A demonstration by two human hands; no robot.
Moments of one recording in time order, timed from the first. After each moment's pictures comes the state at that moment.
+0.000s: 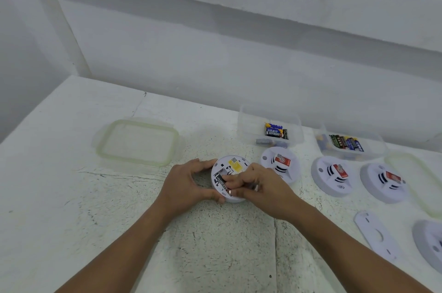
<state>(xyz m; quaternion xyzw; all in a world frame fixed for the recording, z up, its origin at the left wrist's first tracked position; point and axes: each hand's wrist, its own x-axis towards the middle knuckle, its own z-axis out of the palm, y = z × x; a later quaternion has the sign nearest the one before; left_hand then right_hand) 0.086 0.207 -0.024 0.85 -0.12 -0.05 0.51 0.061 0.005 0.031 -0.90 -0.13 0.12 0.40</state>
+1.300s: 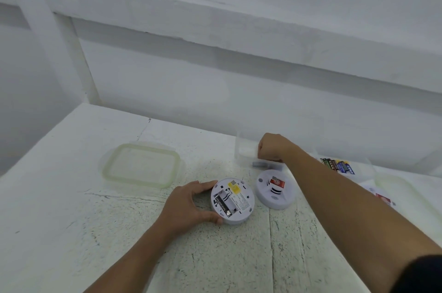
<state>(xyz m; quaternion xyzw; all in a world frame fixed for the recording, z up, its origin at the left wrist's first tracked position) 0.083 0.208 -0.020 0.85 -0.12 -0.07 0.50 0.196 -0.026 0.072 -0.97 0.07 0.21 0.07</state>
